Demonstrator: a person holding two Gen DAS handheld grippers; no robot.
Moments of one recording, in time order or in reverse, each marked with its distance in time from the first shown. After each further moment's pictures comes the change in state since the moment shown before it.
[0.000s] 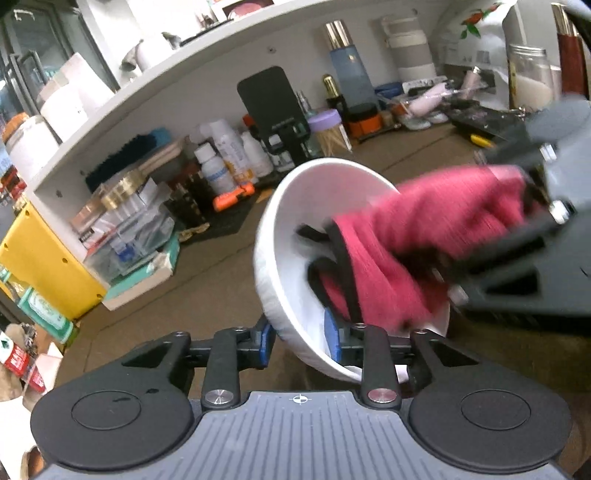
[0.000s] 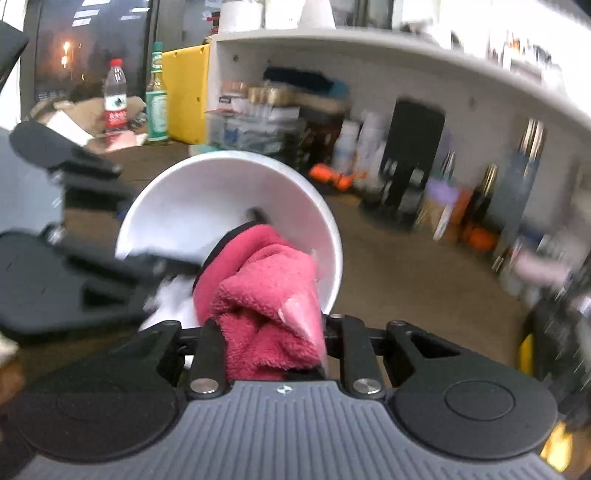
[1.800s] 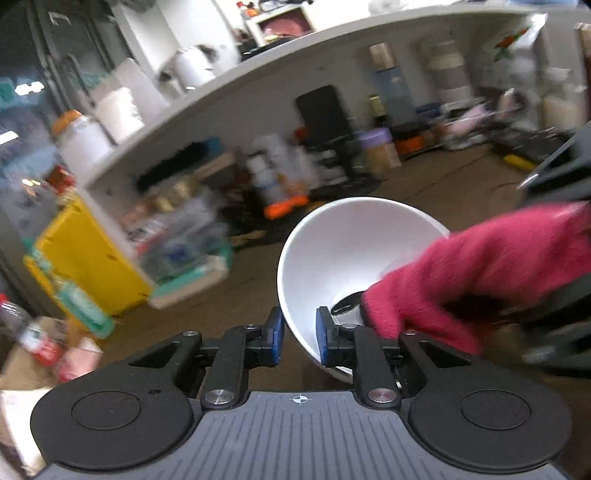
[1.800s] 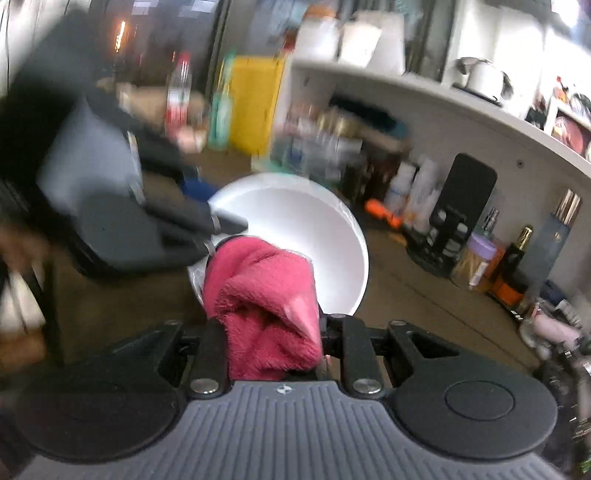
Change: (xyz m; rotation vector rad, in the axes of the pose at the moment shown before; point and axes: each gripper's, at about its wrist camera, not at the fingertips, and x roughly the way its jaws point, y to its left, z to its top) left arm -0.031 0.018 -0.011 -0.035 -0.088 0.057; right arm -0.017 0.021 0.000 -0.136 0.027 0.125
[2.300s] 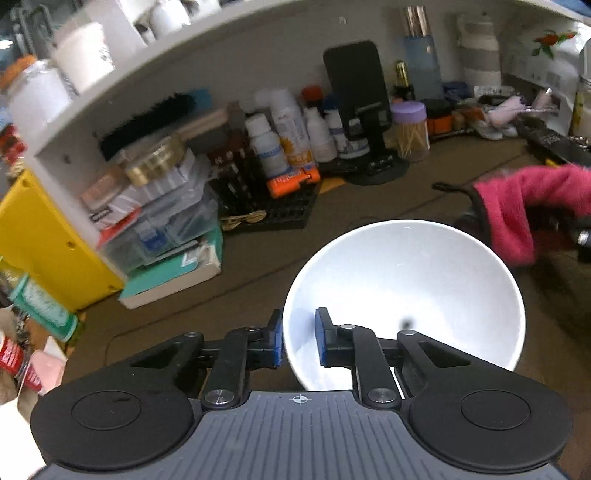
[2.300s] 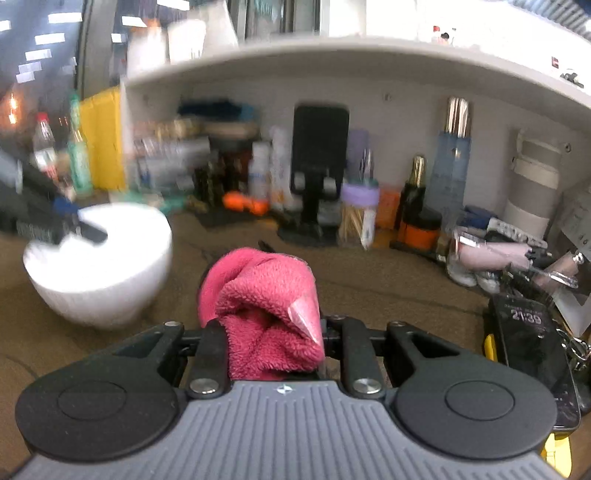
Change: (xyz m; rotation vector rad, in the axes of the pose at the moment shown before) left arm 0.073 0.057 0.024 -0.043 0.125 -0.029; right arm 0.020 -0.093 -0.033 0.390 -0.191 -0.185
